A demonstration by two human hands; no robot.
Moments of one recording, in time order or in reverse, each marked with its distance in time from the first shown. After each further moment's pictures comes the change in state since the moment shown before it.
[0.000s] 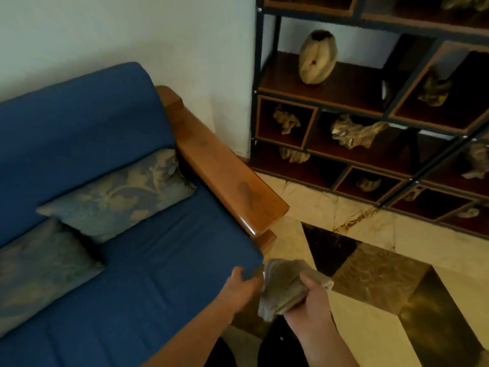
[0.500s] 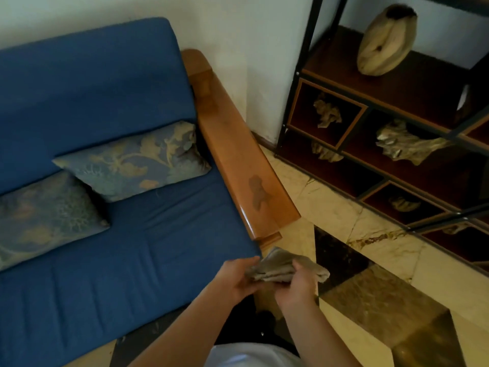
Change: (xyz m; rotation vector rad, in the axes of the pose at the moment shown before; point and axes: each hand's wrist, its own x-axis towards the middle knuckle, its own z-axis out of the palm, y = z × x) left_hand 0.053 0.064 0.032 -1.017 0.058 -0.278; right_hand 0.095 -0.052 0.070 -0.283 0.130 0.056
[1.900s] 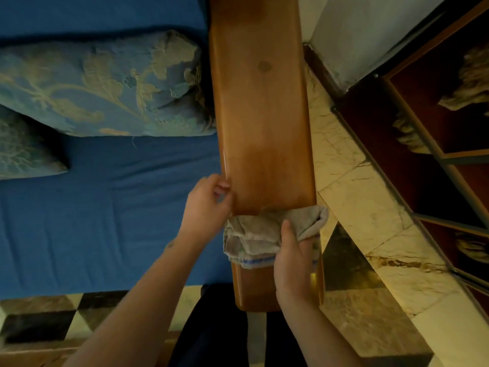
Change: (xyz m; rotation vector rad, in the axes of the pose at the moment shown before) left_hand 0.222 0.251 0.039 0.866 0.539 0.662; right_hand 0.221 -0.052 0.232 -1.096 -0.065 -0.351
